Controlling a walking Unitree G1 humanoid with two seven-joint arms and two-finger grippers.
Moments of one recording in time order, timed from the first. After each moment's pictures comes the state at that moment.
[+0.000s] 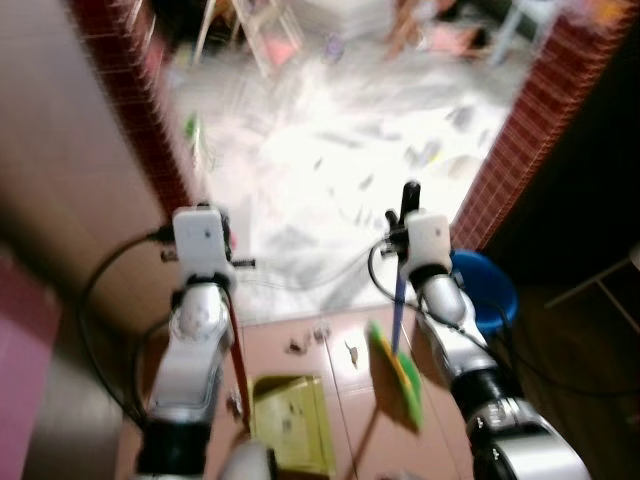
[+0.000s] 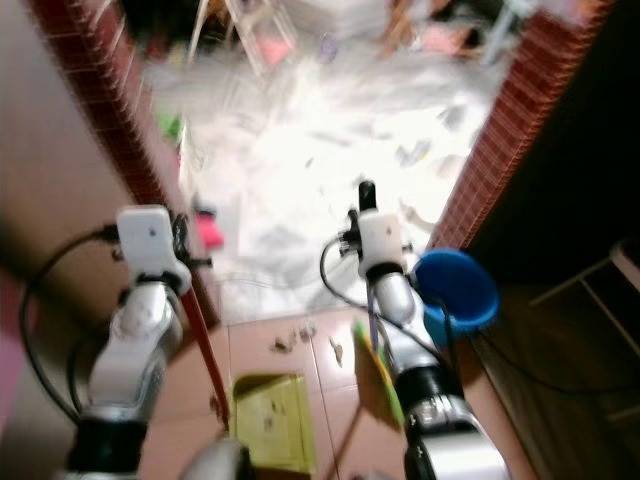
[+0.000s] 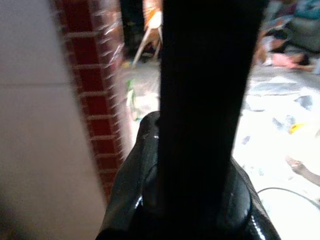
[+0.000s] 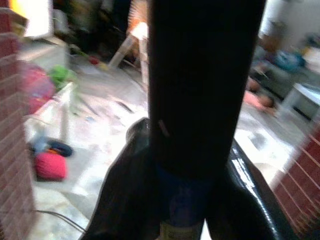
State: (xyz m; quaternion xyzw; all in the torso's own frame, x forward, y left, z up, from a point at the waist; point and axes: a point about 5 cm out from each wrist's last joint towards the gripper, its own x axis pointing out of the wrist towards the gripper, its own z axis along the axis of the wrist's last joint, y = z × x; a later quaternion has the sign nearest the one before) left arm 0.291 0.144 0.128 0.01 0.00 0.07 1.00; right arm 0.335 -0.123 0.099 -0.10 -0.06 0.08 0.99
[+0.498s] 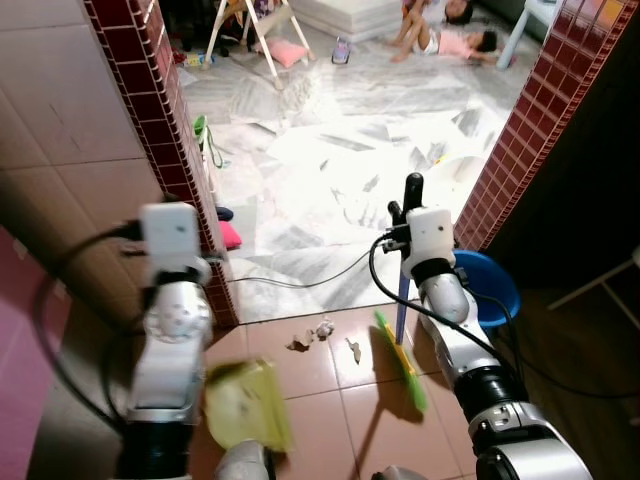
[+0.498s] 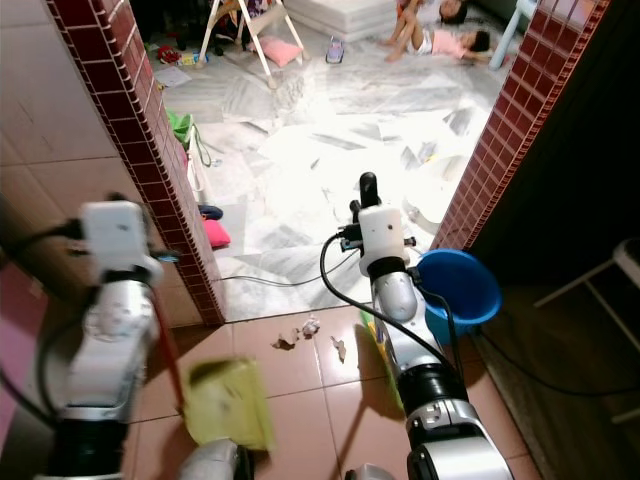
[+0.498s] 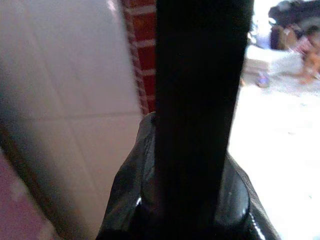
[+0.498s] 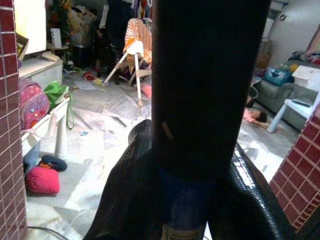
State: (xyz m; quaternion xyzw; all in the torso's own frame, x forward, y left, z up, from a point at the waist) left arm 0.289 0.174 0.154 0.09 -0.06 0.16 0.98; right arm 0.335 -0.133 0.112 -0.11 -0.09 0.06 0.99
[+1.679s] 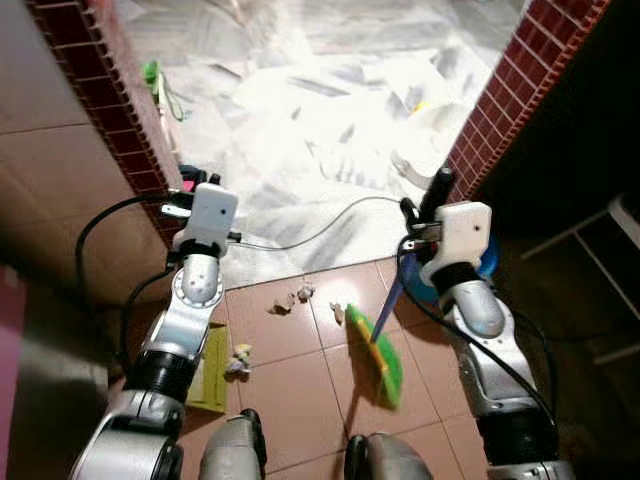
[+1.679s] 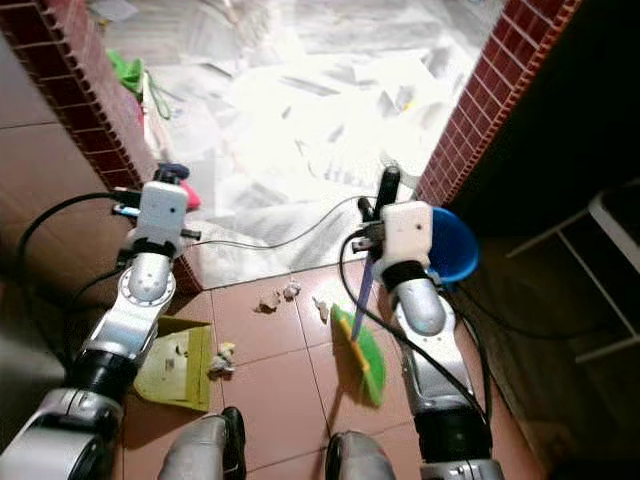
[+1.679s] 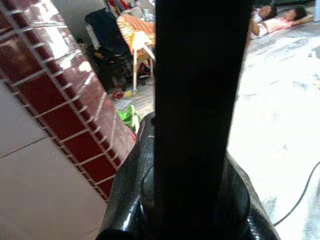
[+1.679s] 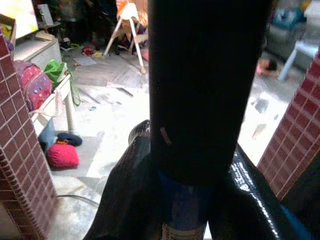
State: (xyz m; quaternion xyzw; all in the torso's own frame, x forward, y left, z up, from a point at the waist) left arm 0.346 0.153 0.130 0.21 -0.09 0.06 0.97; right arm 0.300 -0.141 0.142 -0.02 -0.07 0.09 0.99
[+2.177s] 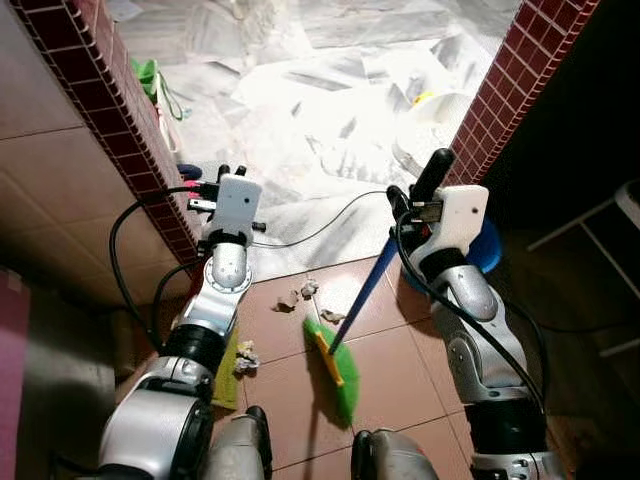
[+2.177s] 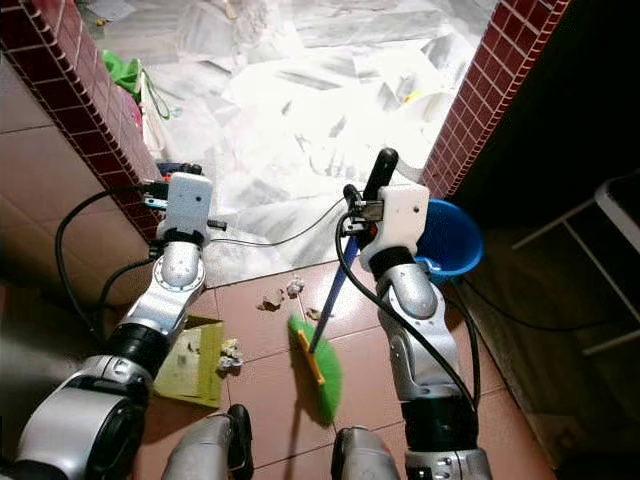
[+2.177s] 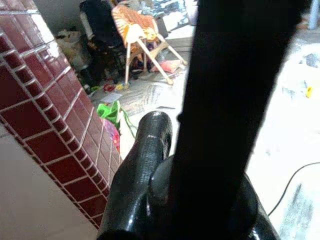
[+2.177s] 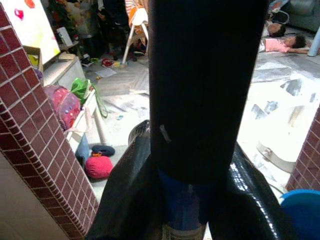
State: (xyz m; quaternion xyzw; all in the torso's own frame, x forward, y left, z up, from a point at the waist) left arm 0.363 0.122 0.129 0.15 -0.08 0.06 0.98; right arm 0.307 -0.123 0.159 0.05 -0.06 0.12 0.99
